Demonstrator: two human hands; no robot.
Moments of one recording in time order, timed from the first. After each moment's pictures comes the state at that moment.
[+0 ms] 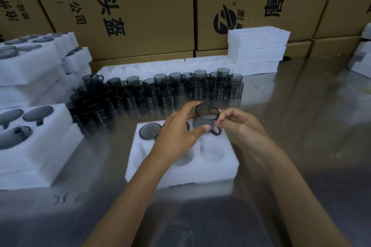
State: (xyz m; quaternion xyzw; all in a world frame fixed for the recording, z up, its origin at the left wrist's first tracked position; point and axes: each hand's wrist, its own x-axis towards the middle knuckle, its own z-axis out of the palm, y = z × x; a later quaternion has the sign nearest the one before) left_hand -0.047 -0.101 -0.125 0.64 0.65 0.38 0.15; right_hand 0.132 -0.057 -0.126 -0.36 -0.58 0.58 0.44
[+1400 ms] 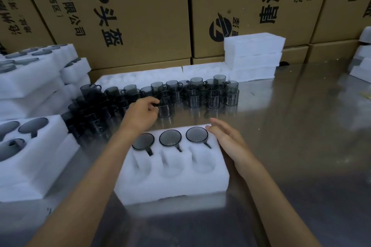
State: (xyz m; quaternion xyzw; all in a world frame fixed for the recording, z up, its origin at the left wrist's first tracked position) left_hand -0.123 -0.056 -0.090 0.55 0.76 0.33 0.10; right_hand 0.118 -0.035 -0.151 -0.46 -0.53 0.58 0.41
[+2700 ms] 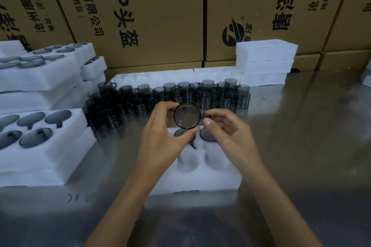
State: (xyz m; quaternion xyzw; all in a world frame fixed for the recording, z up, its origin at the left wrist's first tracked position) left_hand -0.065 -0.144 -0.109 0.59 0.60 0.54 -0.02; right_hand 0.096 -0.083 -0.114 -0.29 -0.64 0.47 0.54
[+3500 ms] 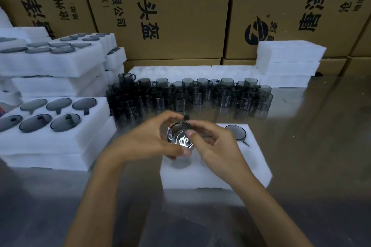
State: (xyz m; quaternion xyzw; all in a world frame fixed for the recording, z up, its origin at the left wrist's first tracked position) left_hand -0.146 -0.188 -0.072 0.58 0.62 0.37 0.39; right_hand 0.027 -0.128 -0.114 -0.31 -0.71 0.47 0.43
